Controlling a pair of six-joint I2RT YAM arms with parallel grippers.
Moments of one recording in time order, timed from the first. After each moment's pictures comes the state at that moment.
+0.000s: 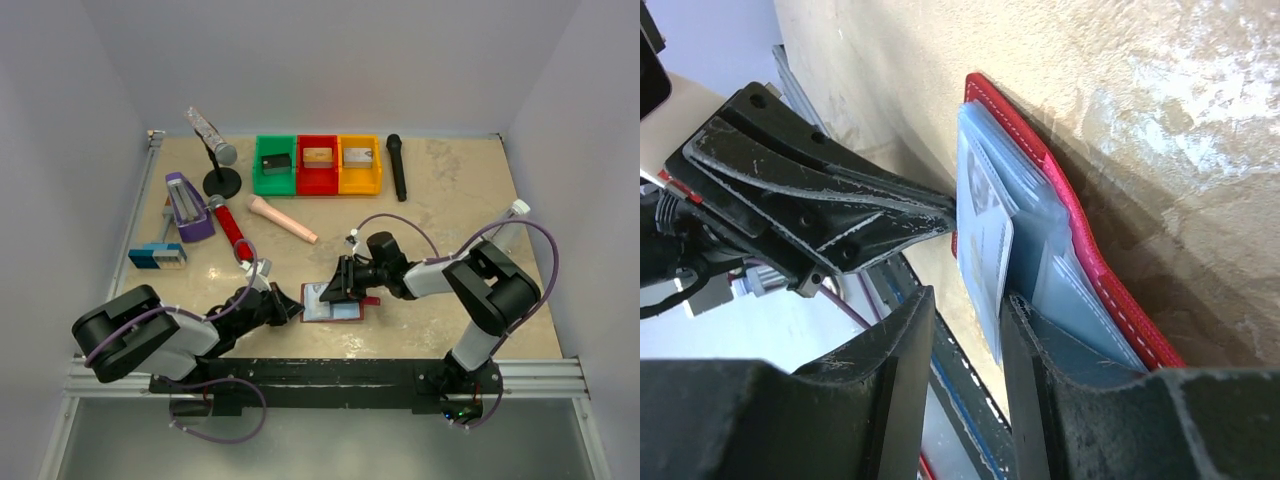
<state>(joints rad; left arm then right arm) -0.85 1.37 0.05 0.87 -0.04 -0.96 0.63 1.69 0.57 0.42 -0.73 0.92</state>
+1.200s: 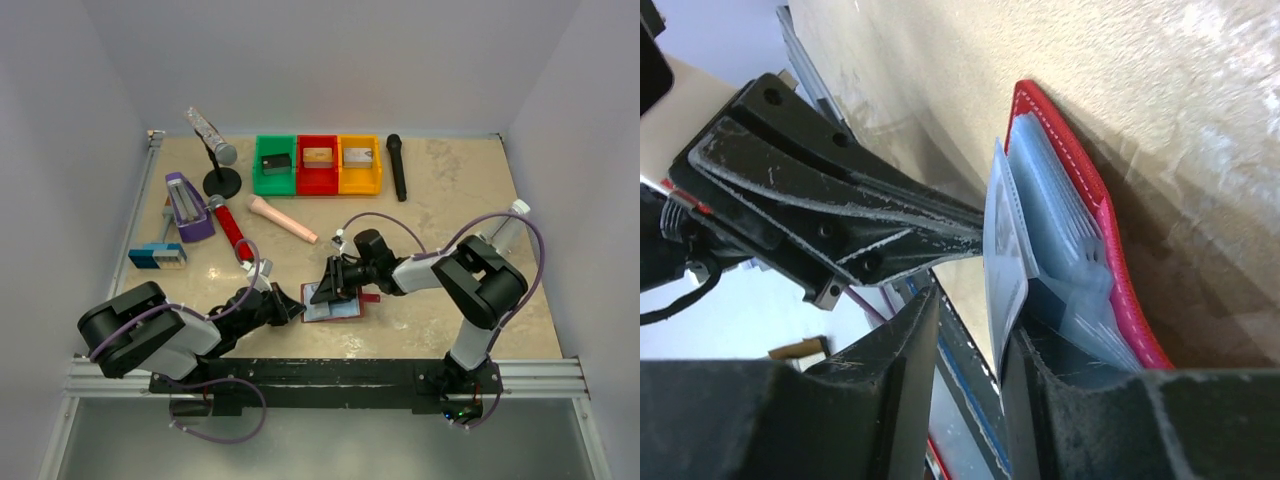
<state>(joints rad) -0.86 1.41 0.05 0.92 -0.04 -0.97 0.68 1.78 0.66 0.41 -0.77 0.93</state>
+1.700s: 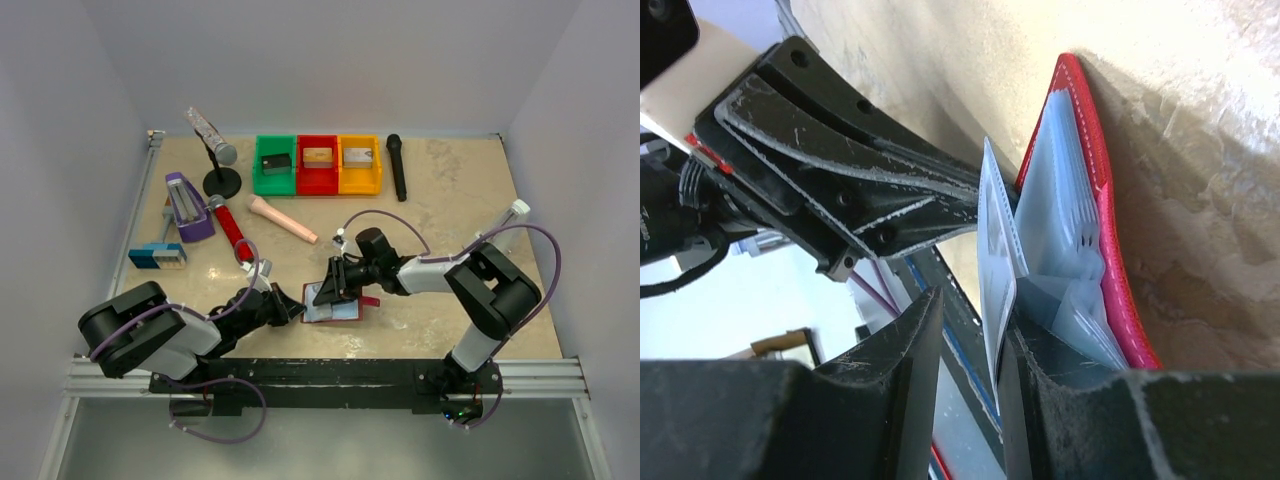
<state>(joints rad) -0.87 1.42 0.05 0.92 -0.05 -0.99 0.69 1.68 0.66 0.29 -0.77 0.87</state>
